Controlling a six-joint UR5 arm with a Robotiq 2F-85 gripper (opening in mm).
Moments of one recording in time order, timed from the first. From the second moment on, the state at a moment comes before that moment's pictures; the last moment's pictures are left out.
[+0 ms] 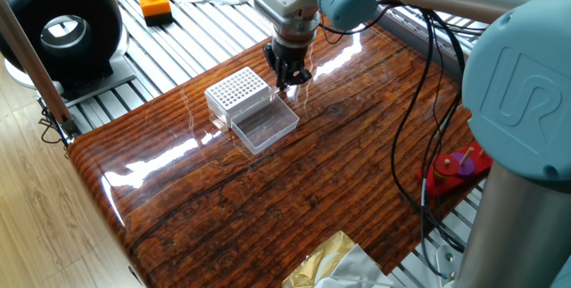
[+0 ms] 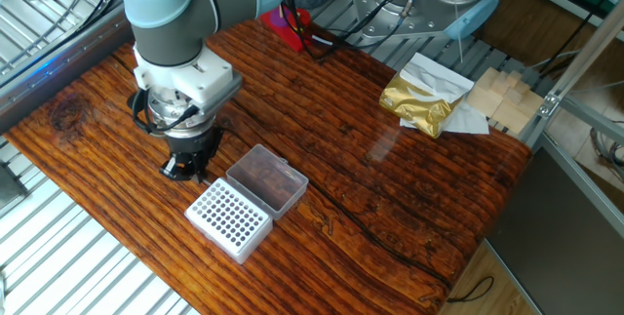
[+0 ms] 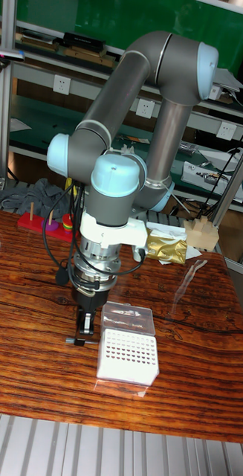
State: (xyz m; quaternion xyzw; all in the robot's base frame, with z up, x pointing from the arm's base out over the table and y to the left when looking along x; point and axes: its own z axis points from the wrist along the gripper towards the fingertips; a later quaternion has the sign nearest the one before) arm 0.618 -0.034 0.010 -0.73 0.68 -0.04 0.06
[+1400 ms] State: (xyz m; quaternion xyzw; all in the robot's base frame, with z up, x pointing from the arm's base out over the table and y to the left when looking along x) arm 0.622 -0.035 0.018 -0.72 0.69 -0.05 0.05
